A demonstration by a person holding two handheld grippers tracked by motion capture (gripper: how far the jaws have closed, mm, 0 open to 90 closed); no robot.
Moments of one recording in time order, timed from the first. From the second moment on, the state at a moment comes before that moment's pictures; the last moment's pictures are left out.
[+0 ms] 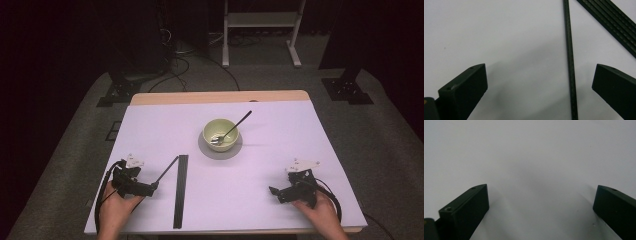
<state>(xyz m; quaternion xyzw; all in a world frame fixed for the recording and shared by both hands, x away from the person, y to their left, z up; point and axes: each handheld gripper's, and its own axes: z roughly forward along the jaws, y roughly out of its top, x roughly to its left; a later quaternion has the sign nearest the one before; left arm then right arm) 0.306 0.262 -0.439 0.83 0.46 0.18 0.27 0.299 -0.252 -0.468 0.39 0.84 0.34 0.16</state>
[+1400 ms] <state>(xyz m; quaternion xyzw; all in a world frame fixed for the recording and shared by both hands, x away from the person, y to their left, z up) 0.327 0.240 -0.423 0.84 0.42 0.15 0.30 0.299 -0.252 -0.468 0.39 0.84 0.34 0.16</state>
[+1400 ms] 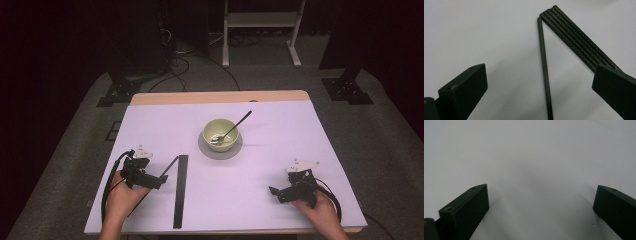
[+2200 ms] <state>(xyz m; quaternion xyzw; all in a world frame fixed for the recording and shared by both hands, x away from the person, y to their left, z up) 0.350 0.225 -0.417 0.85 0.40 0.13 0.31 0.299 -0.252 -0.468 0.39 0.84 0.34 0.16</state>
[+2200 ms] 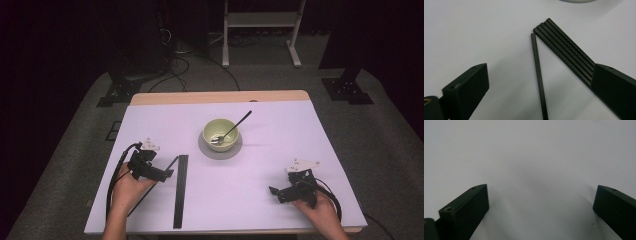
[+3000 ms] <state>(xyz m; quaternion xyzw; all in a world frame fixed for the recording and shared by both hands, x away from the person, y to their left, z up) 0.358 0.224 -0.416 0.87 0.40 0.09 0.28 0.299 -0.252 -0.468 0.39 0.84 0.34 0.16</state>
